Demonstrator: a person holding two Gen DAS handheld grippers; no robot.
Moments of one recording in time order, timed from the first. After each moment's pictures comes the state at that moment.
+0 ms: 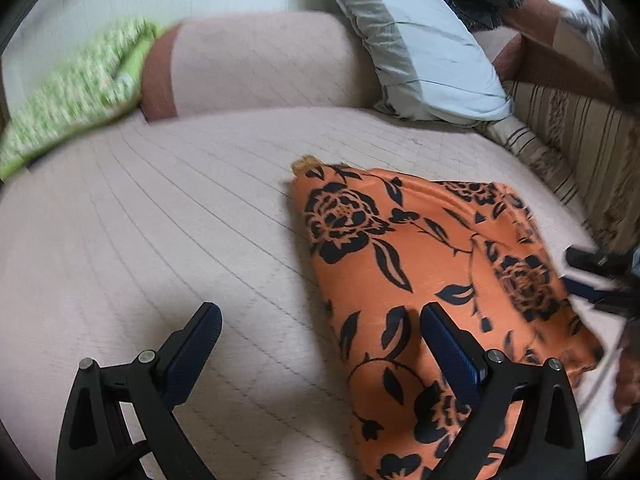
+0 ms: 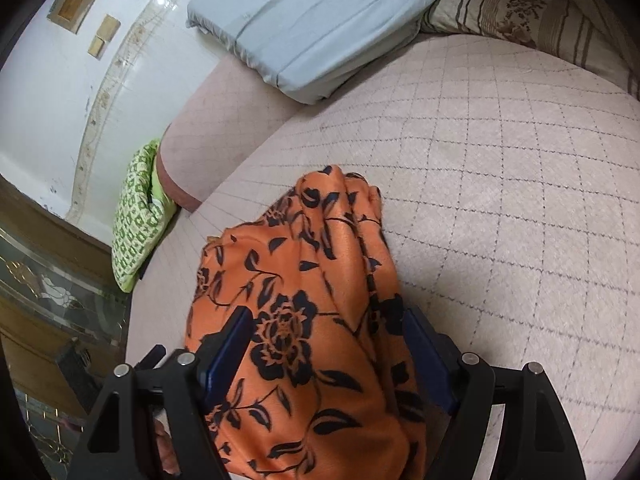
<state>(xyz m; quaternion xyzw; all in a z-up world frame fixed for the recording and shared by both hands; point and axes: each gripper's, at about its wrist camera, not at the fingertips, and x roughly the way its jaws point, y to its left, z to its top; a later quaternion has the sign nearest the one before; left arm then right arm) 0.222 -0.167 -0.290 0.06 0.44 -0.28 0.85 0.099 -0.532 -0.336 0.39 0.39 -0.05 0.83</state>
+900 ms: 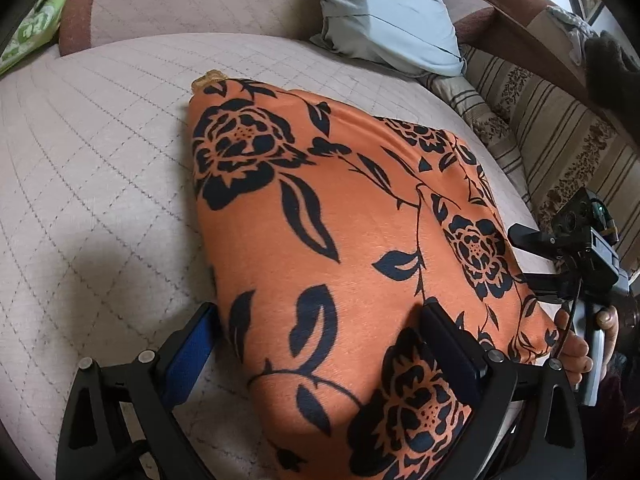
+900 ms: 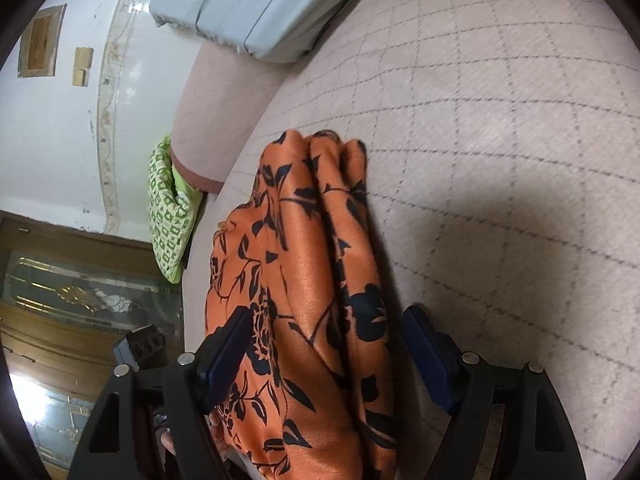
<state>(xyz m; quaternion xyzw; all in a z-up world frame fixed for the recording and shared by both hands) 0.226 -0.211 -0.329 0.03 0.53 -0.39 0.75 0.110 -0.565 -0.391 0.50 0.42 0.05 0.76</state>
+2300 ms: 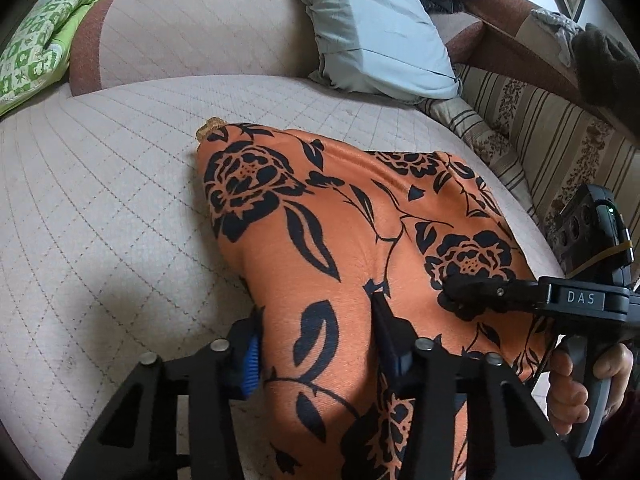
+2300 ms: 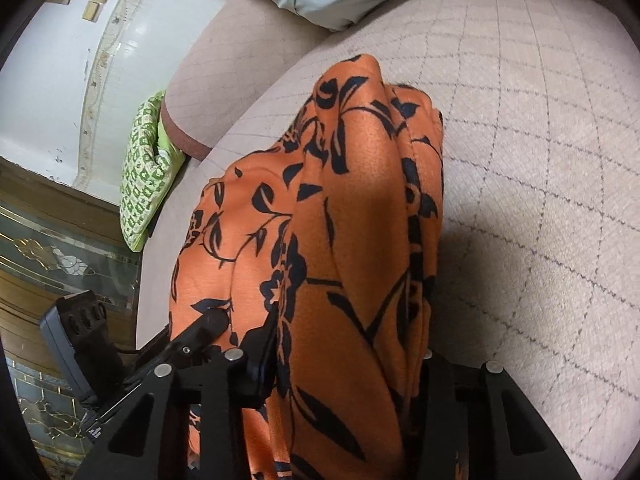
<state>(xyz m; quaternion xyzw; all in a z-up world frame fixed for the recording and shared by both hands) 0.223 -0.222 -0.317 0.03 0.47 -0.38 0.79 0.139 -0.486 -0.376 0.40 0.45 0.01 0.80</state>
